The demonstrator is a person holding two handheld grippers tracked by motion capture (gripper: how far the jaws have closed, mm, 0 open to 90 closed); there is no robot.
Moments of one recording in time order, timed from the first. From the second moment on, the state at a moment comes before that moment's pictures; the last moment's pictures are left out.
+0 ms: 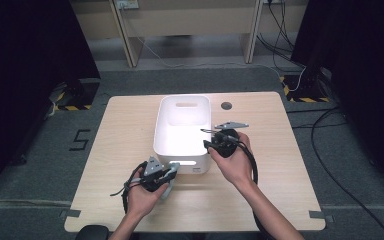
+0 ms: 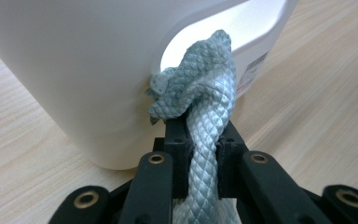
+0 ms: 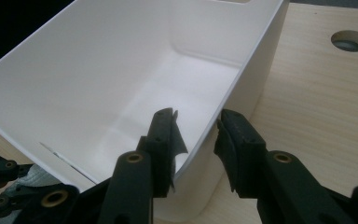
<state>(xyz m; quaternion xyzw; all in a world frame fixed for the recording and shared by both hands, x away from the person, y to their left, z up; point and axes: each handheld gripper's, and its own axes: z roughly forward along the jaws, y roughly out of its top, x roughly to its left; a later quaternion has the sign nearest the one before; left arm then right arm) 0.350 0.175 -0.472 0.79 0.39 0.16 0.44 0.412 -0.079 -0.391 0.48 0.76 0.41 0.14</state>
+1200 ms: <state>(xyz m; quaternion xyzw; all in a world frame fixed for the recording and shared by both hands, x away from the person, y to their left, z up) 0.335 0.172 -0.440 0.78 0.38 0.19 0.46 0.412 -0.077 -0.392 0.48 0.76 0.41 0.14</state>
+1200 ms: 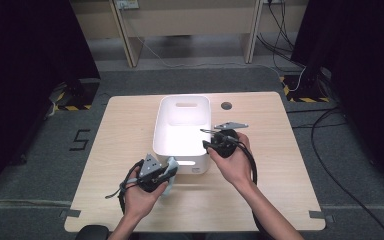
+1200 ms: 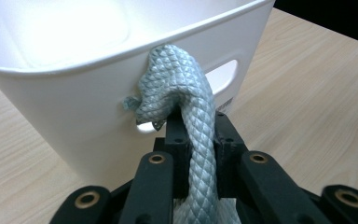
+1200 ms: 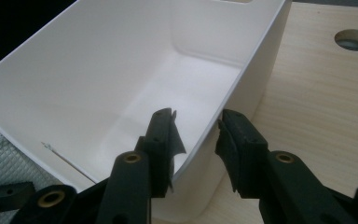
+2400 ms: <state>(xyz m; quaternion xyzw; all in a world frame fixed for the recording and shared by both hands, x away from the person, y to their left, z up) 0.339 0.156 -0.439 0.79 0.37 0.19 0.45 0.412 -0.078 -0.392 0.48 0.76 0.41 0.14</state>
